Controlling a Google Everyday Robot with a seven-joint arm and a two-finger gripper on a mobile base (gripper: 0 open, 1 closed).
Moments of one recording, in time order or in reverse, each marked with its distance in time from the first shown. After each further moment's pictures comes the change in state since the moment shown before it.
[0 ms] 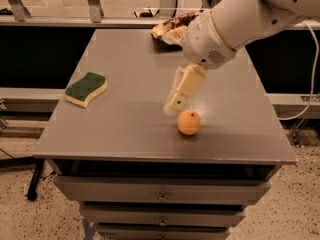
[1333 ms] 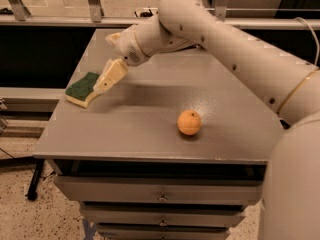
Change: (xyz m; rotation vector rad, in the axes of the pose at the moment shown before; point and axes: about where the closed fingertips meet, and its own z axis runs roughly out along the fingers) arm -0.061 -0.116 0.184 -0.010 -0.276 0.065
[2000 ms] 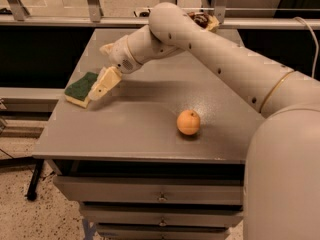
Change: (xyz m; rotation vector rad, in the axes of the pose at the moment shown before) arm 0.013 0.005 0.039 -0.069 -0.014 0.043
